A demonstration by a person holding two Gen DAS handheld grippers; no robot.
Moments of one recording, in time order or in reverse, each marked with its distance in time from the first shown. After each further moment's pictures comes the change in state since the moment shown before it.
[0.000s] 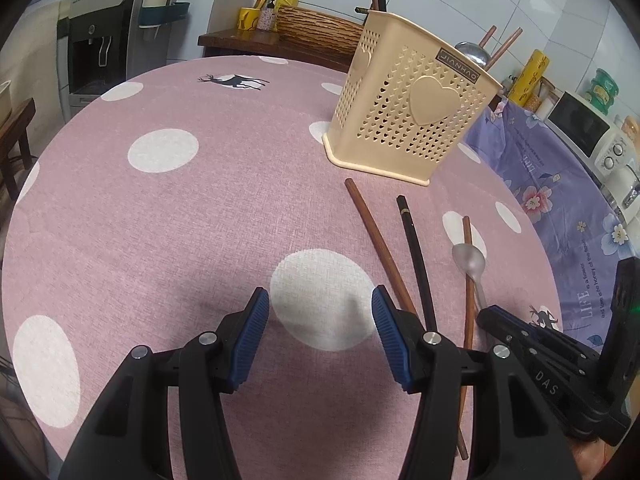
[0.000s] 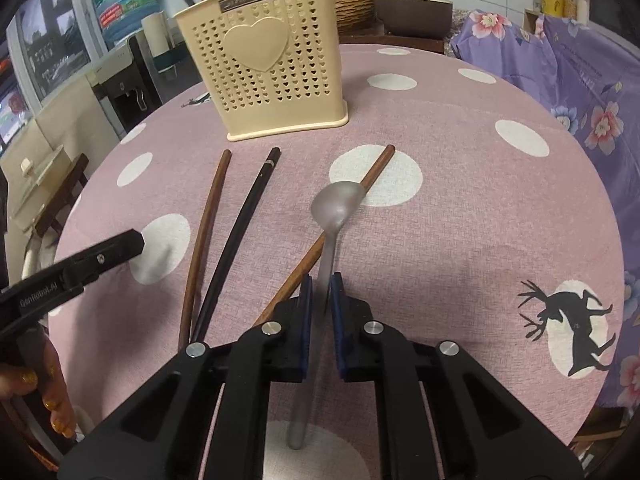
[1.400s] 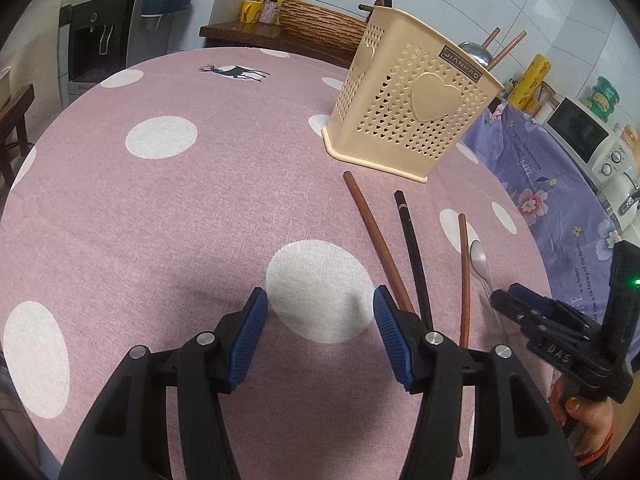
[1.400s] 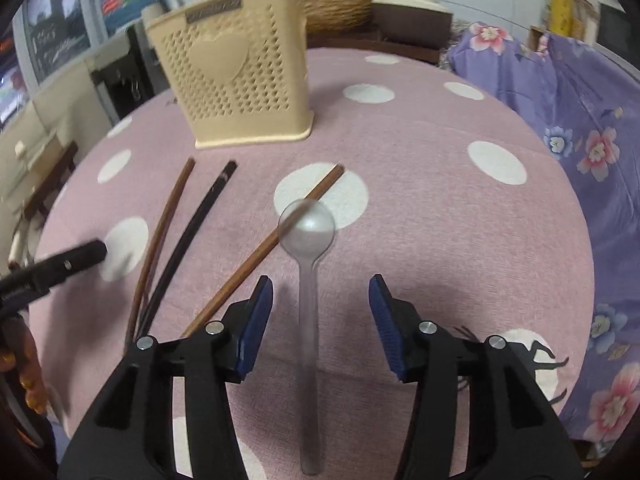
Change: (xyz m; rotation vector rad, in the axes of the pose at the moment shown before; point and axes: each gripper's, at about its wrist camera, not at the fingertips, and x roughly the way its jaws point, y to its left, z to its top) left arm 0.001 0.002 -0.003 -0.031 0.016 -0.024; right arm 0.001 -0.032 0.022 -0.106 0.024 -0.054
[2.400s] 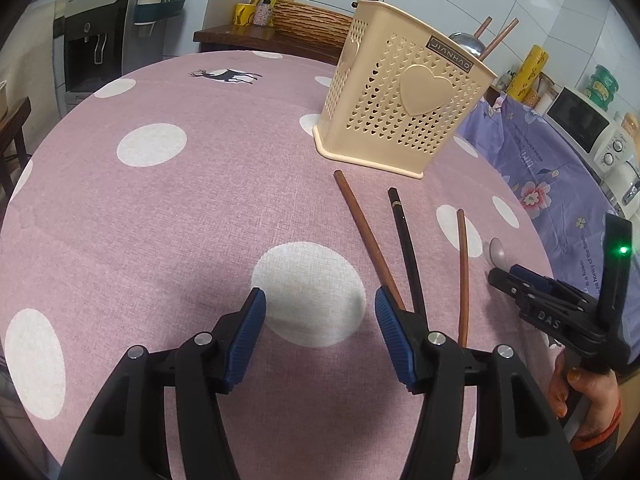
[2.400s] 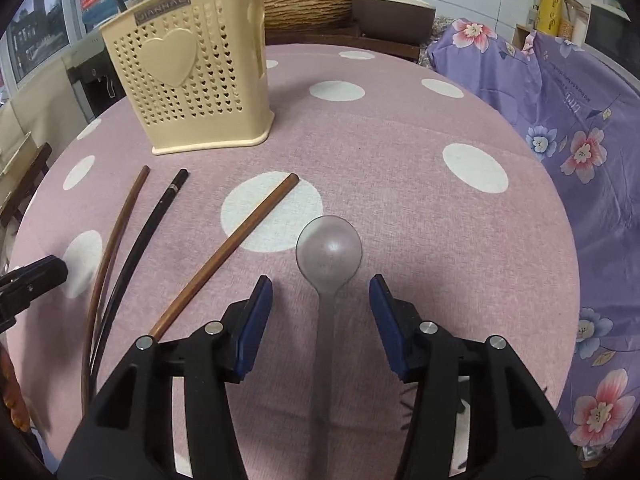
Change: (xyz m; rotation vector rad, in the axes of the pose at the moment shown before) left arm 0.005 -0.012 0.000 0.034 0.000 0.024; right arm 0.017 -0.025 0.019 0.019 0.004 -0.072
